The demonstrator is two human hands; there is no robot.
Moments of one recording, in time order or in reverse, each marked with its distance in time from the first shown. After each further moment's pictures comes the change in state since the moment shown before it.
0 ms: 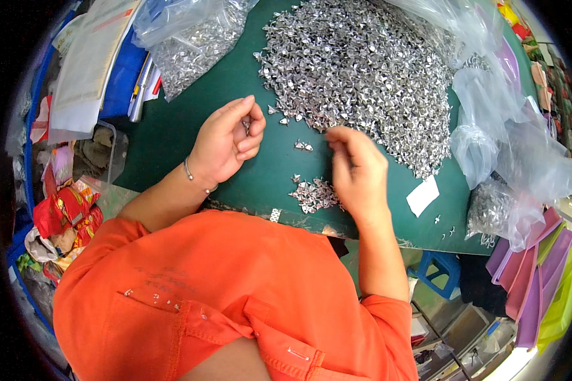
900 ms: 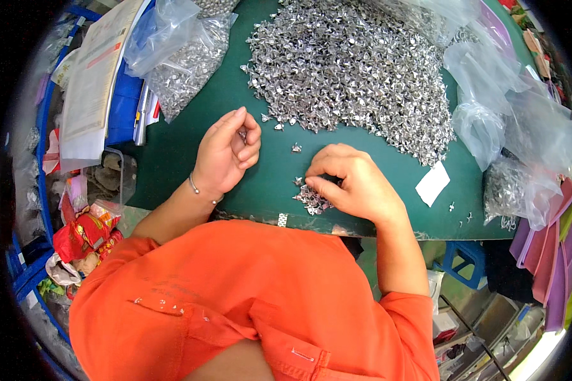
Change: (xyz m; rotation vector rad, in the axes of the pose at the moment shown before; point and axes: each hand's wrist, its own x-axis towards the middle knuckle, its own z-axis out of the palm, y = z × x) left_hand 0.000 -0.003 0.001 0.038 0.007 0.046; right_hand 0.000 -0.004 -0.020 0.238 -0.447 -0.043
